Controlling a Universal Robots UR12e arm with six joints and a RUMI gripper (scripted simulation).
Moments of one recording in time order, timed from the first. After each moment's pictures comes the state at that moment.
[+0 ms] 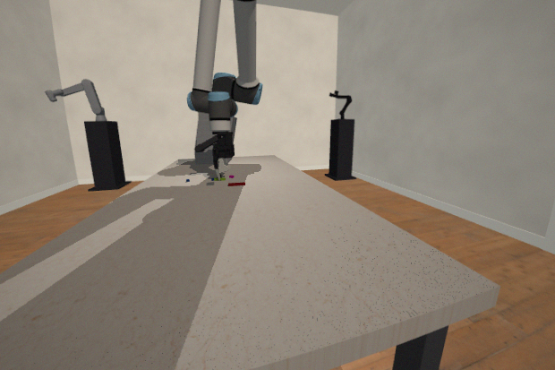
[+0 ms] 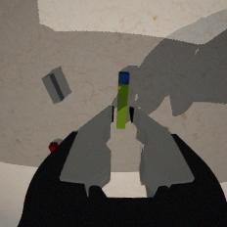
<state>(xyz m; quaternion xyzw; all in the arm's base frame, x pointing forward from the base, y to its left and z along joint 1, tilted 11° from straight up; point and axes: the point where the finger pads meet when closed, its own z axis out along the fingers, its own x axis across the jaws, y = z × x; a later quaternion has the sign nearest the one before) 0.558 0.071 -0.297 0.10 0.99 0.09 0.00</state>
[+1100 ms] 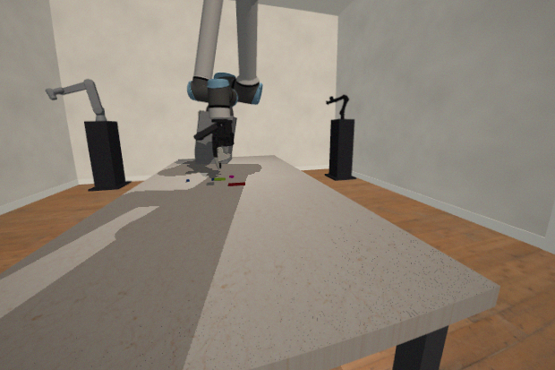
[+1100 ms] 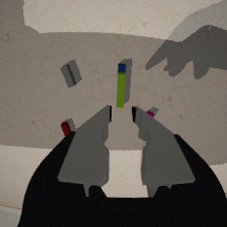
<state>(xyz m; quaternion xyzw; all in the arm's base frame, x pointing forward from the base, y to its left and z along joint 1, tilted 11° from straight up) 0.556 0.061 -0.245 0.10 0.99 0.09 0.00</state>
